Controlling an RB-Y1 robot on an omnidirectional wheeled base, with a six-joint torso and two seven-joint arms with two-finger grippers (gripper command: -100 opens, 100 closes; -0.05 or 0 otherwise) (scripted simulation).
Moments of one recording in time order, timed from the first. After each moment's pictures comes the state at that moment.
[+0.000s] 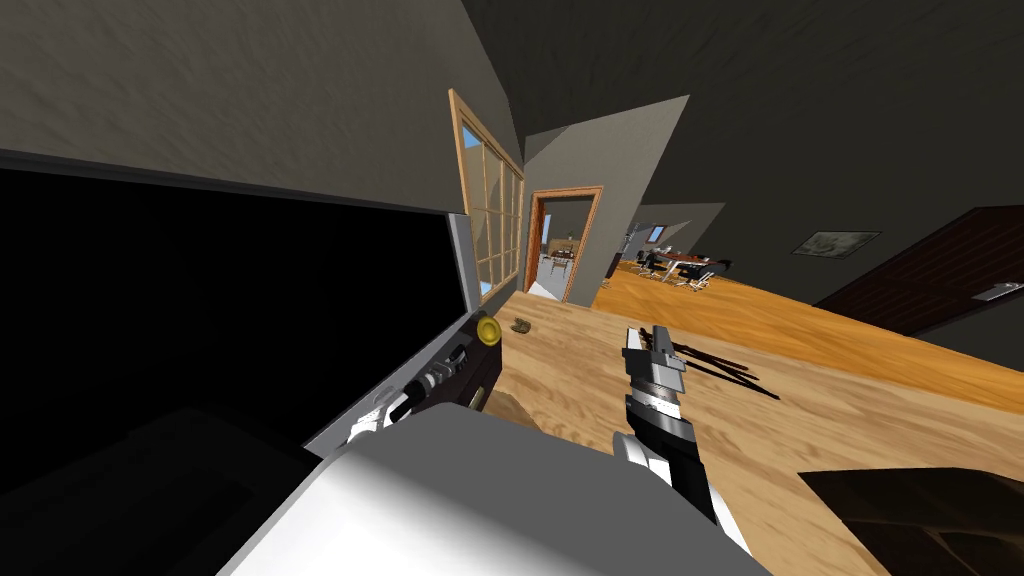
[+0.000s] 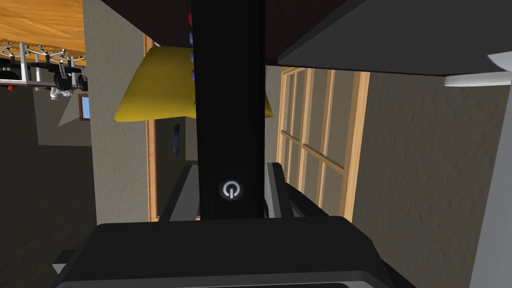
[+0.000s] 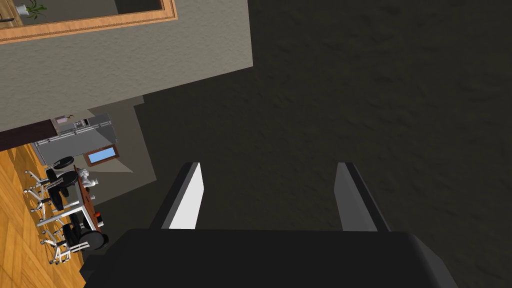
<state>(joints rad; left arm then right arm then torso) 0.22 0.43 0.09 -1.02 -0.68 -0.60 -0.56 0.51 0.02 -0.03 -2.20 0.04 -0.52 -0.12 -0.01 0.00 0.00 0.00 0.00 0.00</state>
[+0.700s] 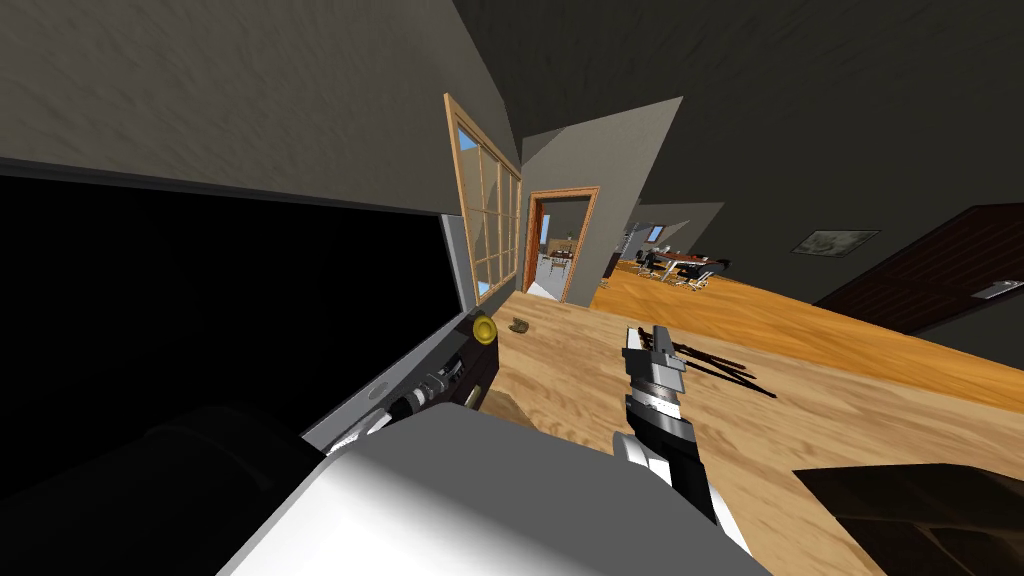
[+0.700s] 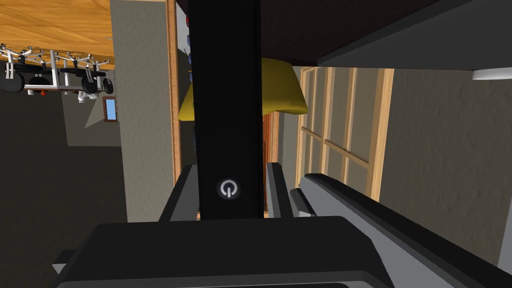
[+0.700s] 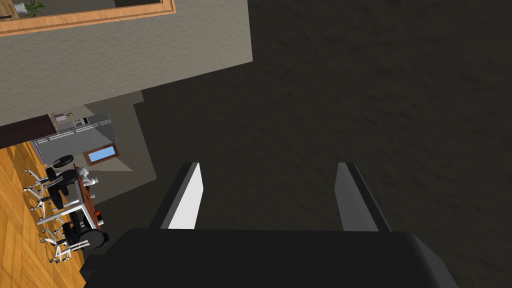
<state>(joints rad) 0.34 0.43 0.11 -1.06 -0.65 -0.72 -0.65 0.51 0.02 -0.03 -2.20 0.04 -0.52 -0.12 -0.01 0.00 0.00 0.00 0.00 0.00</state>
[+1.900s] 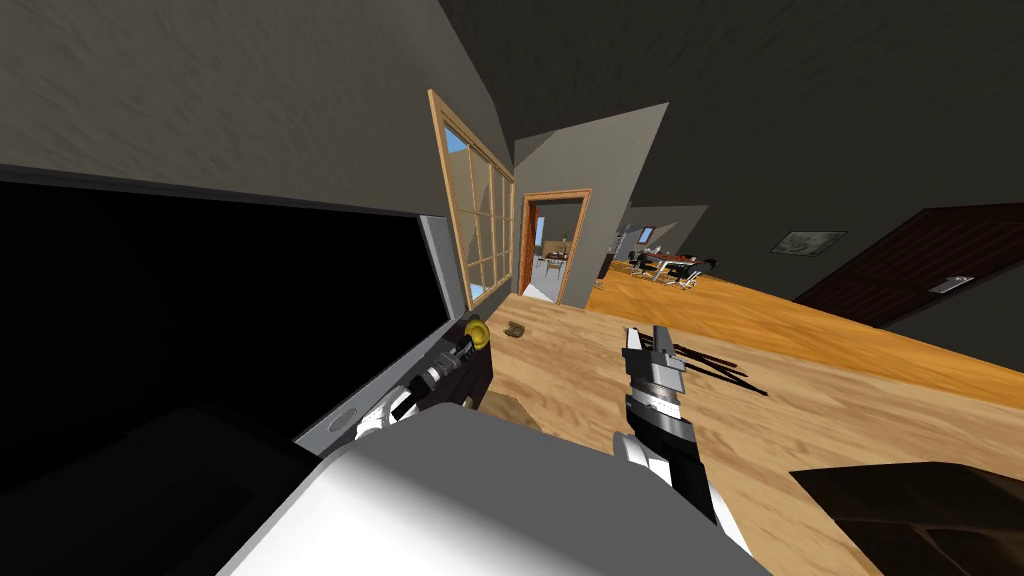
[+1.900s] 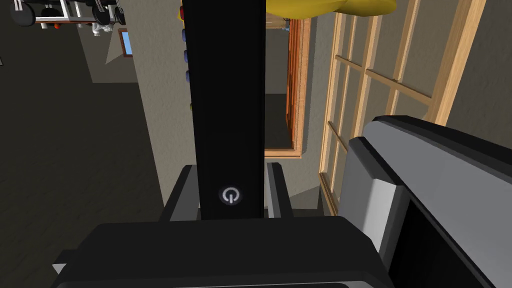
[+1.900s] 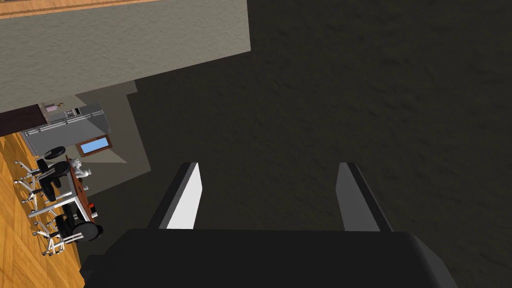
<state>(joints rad) 0.21 0.36 0.18 -1.09 -0.65 -0.79 -0.70 0.51 0.02 -0.03 -2.20 0.04 -0.52 -0.12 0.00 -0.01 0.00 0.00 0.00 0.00</state>
